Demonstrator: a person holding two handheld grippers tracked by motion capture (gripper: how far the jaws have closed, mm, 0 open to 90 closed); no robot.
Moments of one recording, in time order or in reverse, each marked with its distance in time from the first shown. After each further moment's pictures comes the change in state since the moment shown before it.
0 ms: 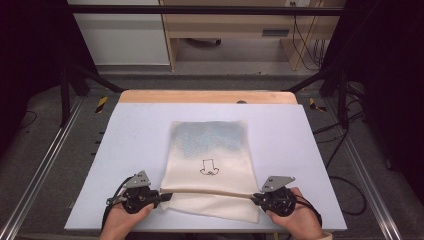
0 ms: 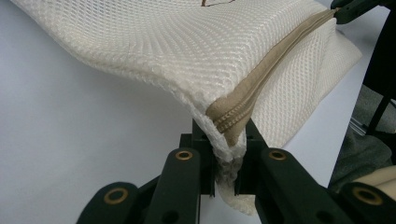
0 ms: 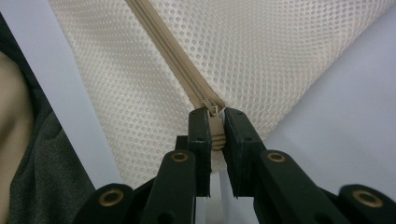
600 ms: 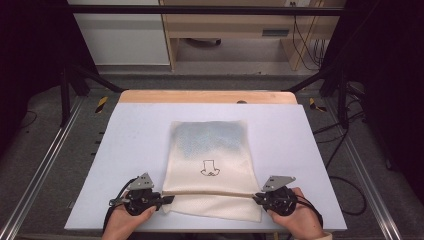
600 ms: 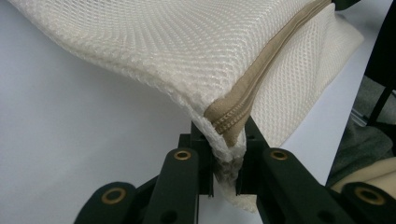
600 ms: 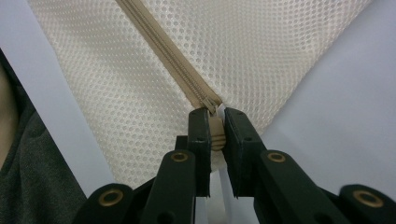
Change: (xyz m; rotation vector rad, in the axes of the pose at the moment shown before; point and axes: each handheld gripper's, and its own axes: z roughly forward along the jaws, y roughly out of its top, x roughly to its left) left arm -0.005 -0.002 0.005 0.029 -0.012 0.002; right arm -0.004 -0.004 0.002 0.014 -0.024 0.007
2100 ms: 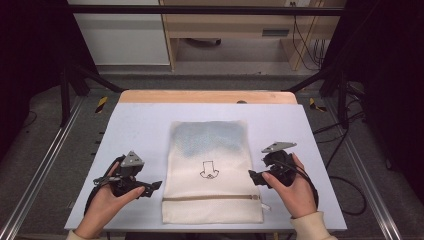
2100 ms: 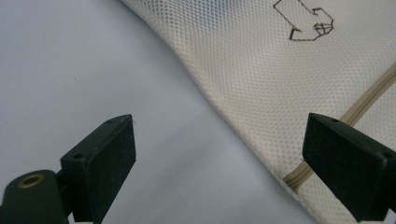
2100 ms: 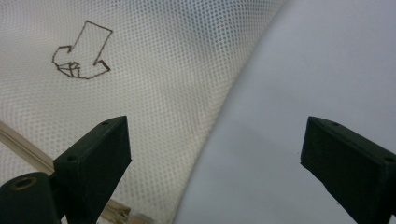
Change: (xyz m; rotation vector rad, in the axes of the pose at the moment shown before) left arm 0.024 0.050 -0.039 0.141 0.306 0.037; right arm -0.038 0.070 -0.016 -0.008 -0.225 0.241
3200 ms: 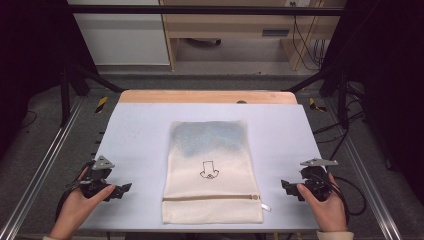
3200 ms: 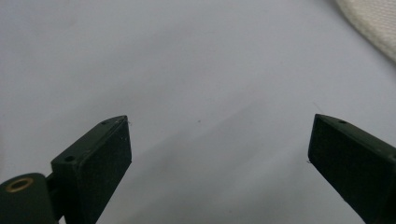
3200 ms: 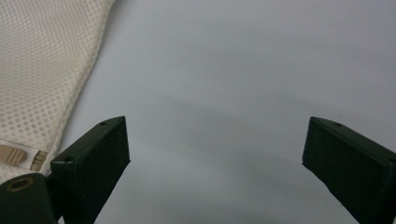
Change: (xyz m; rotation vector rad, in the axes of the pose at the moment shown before) left arm 0.069 -0.062 -0.013 0.059 0.138 -0.095; right arm -0.067 -0.085 -0.008 0.004 -0.082 0.221
